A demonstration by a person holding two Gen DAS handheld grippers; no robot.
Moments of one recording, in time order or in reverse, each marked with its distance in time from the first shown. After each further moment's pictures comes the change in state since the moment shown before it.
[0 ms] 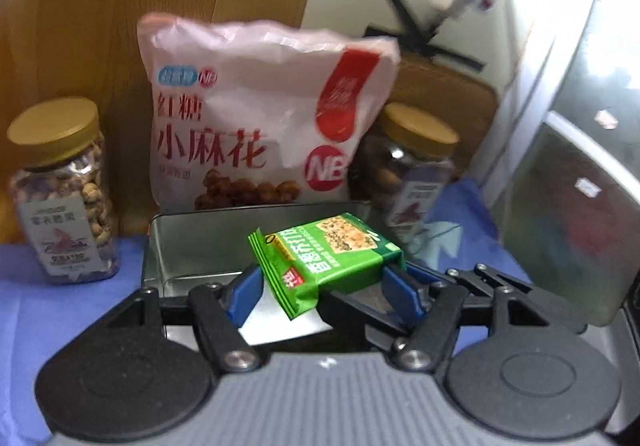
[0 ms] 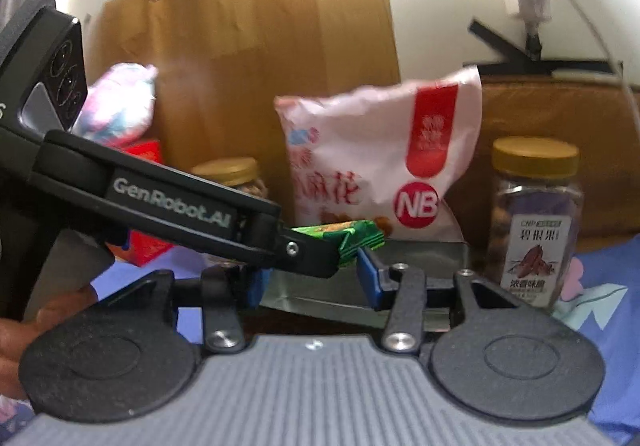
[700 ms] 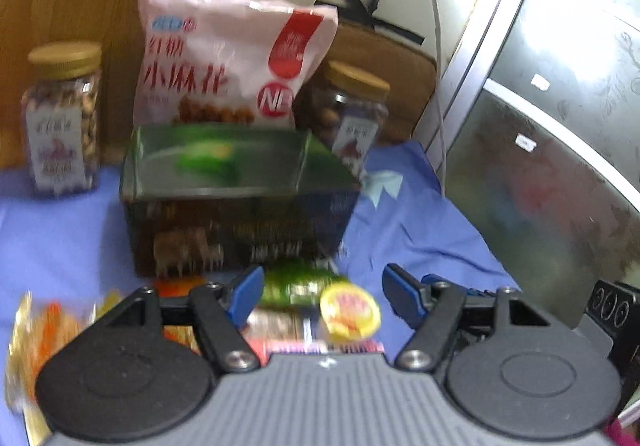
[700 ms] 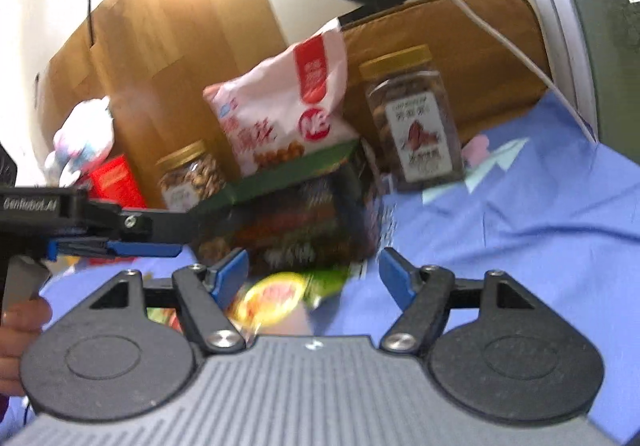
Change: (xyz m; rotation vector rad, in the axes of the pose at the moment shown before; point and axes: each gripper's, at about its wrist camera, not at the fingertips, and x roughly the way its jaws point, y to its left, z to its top) left arm -0.065 -0.020 -0.089 -0.004 -0.019 -0.121; right arm -0.107 -0.025 -0.092 0.278 -0.011 -0.090
